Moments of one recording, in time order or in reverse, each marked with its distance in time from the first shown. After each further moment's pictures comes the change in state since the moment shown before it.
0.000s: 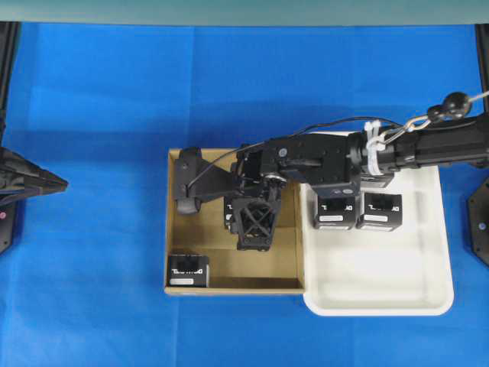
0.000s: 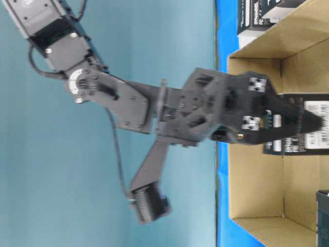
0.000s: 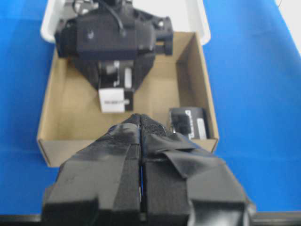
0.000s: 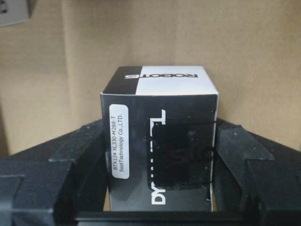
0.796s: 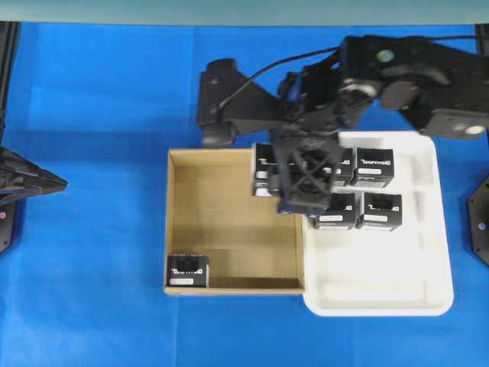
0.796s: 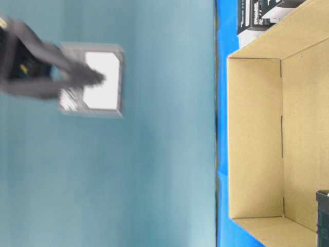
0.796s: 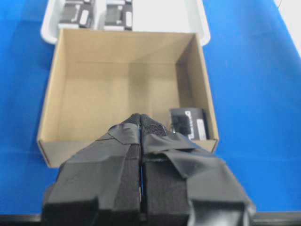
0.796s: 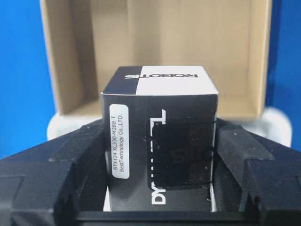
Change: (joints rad) left arm -0.002 -0.003 0.000 0.002 0.002 0.000; right arm -0.031 -0.339 -0.189 0.014 0.476 0.083
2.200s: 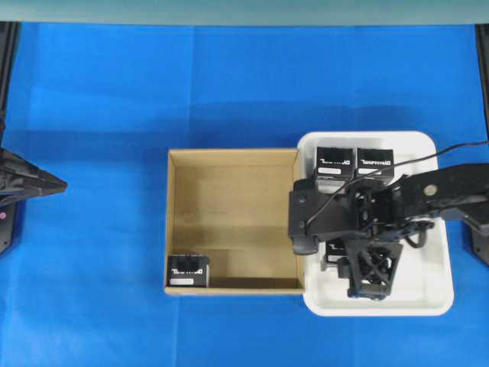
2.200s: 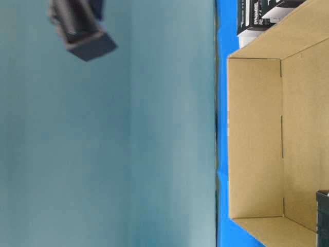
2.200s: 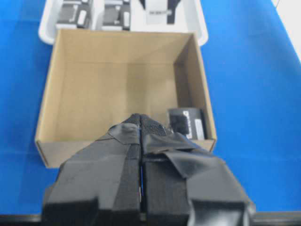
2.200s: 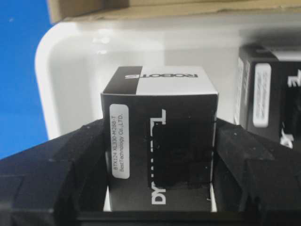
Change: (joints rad) left arm -0.005 0.002 -0.002 -0.002 -0.002 -0.002; right arm 0.212 -0.118 0.703 0.000 -0.523 0.146
